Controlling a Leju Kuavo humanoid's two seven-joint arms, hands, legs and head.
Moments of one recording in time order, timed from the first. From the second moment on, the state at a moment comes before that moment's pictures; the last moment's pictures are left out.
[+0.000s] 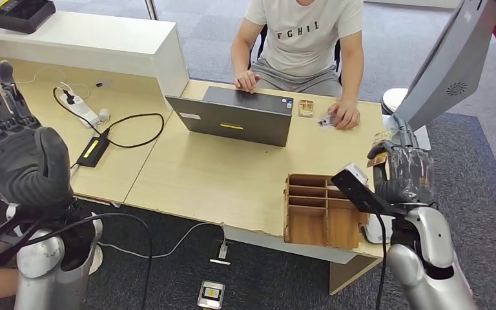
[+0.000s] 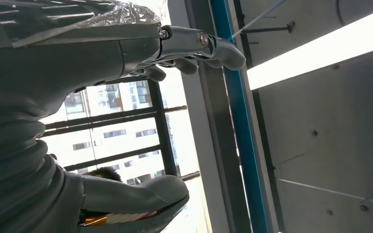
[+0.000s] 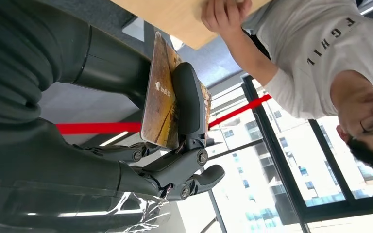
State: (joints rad) left arm -0.18 0.09 -0.28 -2.16 0.15 0.35 -0.61; right arm -0.50 -0.22 0.47 -1.37 1.03 -0.24 0.13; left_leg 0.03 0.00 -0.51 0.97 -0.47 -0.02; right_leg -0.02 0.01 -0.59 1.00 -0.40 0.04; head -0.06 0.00
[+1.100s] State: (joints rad) left arm -0.24 0.06 -0.28 -2.08 0.22 0.31 -0.65; right arm -0.98 0.02 0.64 -0.62 1.02 -0.16 0.09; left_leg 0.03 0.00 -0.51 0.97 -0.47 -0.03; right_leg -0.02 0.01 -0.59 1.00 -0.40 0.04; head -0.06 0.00
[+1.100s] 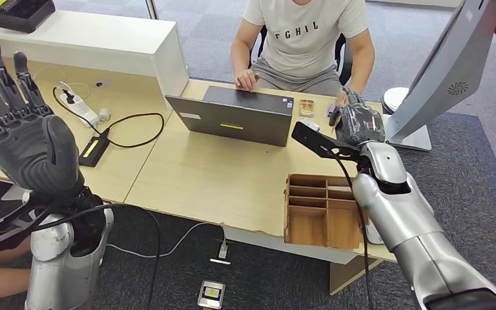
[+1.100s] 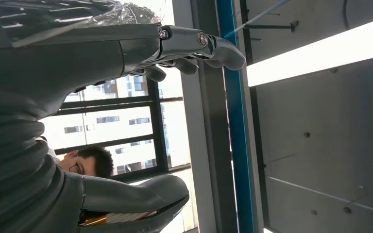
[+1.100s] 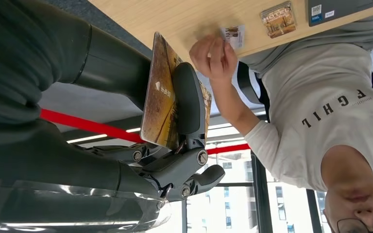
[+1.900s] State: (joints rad) left arm -0.23 0.08 -0.28 -2.08 0.22 0.35 -0.65; right arm -1.01 0.06 0.69 -0.49 1.02 -0.16 0.09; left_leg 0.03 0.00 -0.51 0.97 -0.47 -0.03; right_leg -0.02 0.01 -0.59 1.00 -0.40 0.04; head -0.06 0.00
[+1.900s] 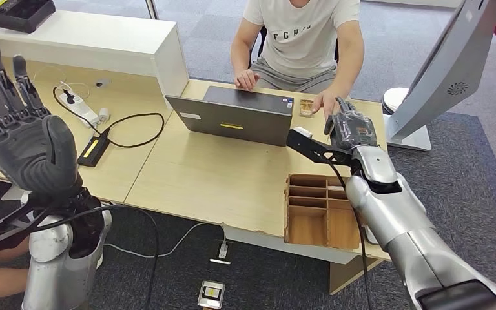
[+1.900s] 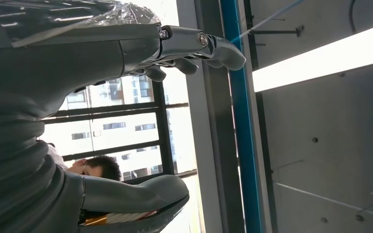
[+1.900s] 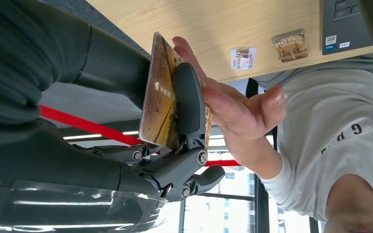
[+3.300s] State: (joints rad) left arm -0.12 0.13 -0.30 -2.13 0.12 0.45 -0.59; right arm -0.40 -0.18 0.52 -1.47 1.06 -0.55 0.13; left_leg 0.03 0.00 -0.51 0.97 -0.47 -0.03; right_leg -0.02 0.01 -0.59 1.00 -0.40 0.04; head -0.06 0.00
